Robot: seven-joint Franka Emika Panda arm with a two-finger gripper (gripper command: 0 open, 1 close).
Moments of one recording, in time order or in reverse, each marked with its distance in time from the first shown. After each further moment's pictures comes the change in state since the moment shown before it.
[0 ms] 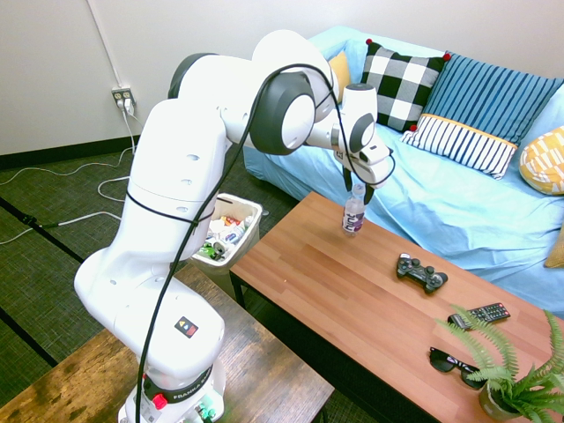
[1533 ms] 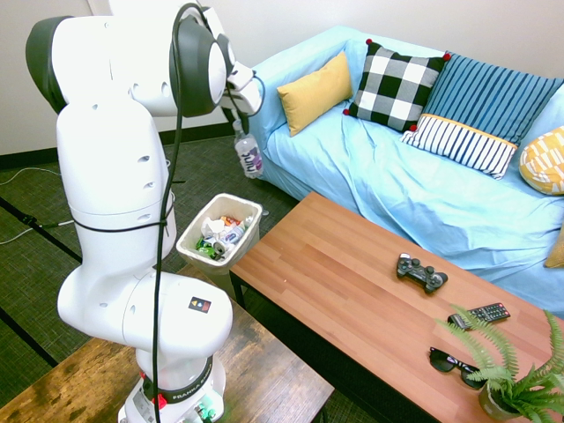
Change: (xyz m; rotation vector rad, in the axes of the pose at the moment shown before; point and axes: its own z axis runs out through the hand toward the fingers) arm -0.406 0.008 -0.178 0.147 0.059 -0.513
